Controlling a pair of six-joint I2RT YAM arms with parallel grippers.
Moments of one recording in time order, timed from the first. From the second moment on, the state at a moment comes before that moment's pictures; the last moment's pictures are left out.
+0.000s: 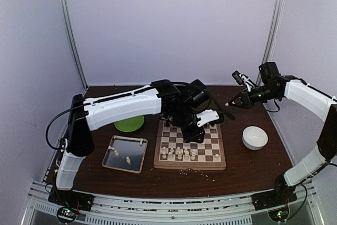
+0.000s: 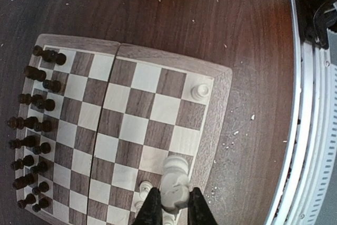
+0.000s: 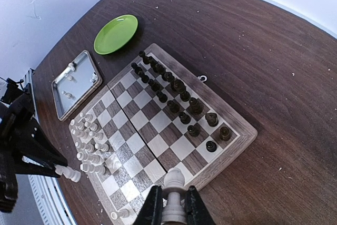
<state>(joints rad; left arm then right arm) -1.12 2.23 2.17 -1.01 0.17 0.24 0.14 1.45 1.20 -0.65 -0.72 -0.30</state>
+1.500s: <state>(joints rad) -1.21 2.48 2.34 -1.02 0.11 0.45 0.13 1.45 1.20 -0.64 -0.73 -0.29</state>
